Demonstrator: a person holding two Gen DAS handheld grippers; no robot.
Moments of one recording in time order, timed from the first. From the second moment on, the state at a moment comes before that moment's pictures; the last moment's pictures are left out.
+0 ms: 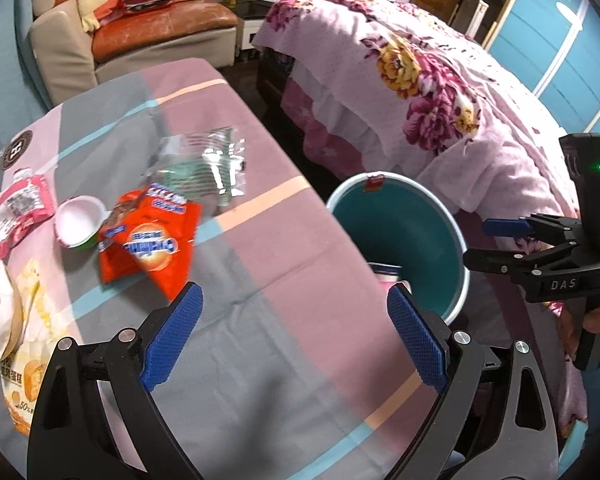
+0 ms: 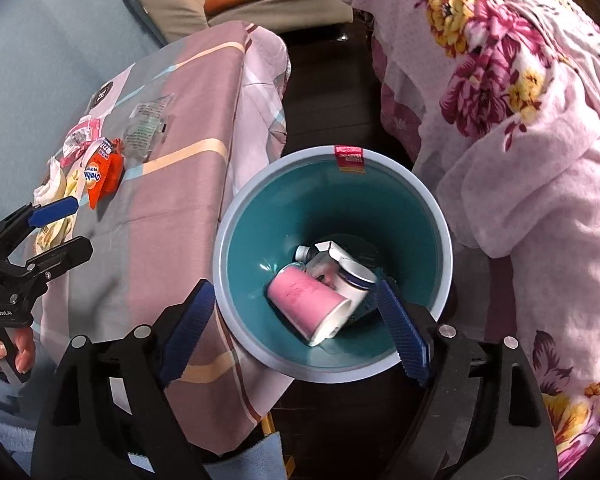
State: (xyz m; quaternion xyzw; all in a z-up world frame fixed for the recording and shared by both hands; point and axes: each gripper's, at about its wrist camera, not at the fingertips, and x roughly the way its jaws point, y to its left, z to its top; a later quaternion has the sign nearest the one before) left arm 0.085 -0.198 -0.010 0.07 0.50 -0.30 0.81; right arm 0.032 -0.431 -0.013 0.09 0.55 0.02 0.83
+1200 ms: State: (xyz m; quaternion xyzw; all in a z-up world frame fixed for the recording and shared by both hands) left arm 0.133 -0.129 -0.028 0.04 0.51 -0.24 0.83; right arm 0.103 -0.339 0.004 -0.05 0.57 0.05 0.82
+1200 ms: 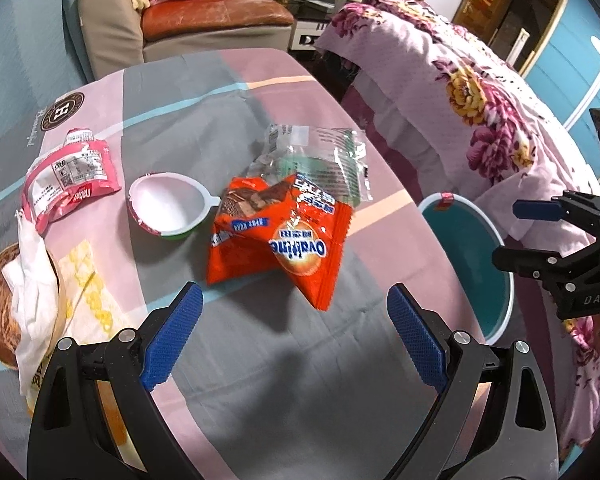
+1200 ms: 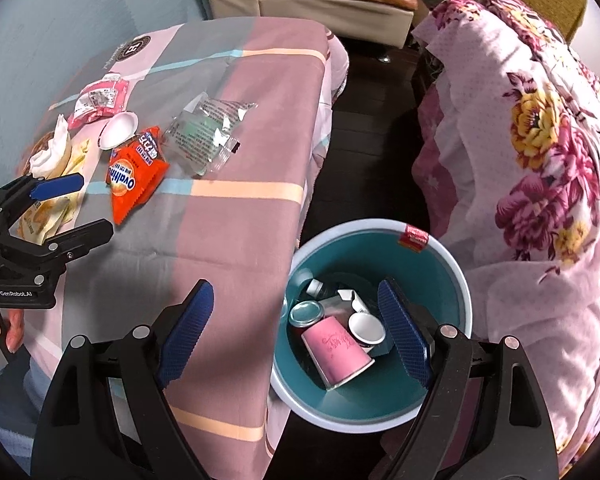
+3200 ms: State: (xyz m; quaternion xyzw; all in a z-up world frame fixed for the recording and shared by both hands) left arm 0.142 -0.083 -0.031 -0.01 0.51 -0.28 0.81; right arm 0.183 -0.283 -0.018 0.01 0.55 0.14 0.82
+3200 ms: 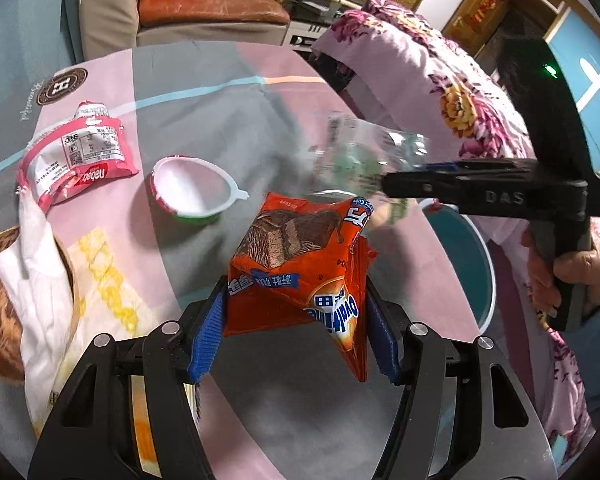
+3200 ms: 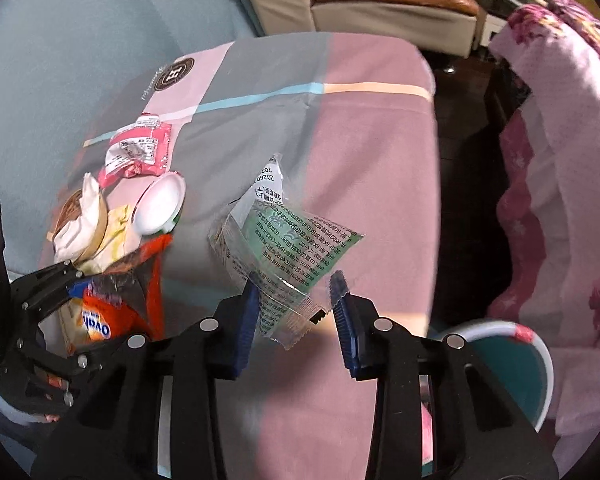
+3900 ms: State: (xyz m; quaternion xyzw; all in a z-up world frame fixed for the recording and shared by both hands) left arm 0.080 -0.269 -0.012 0.13 0.47 -0.39 0.78; right arm 0.009 -0.460 0.014 0.10 0.51 -0.03 0.85
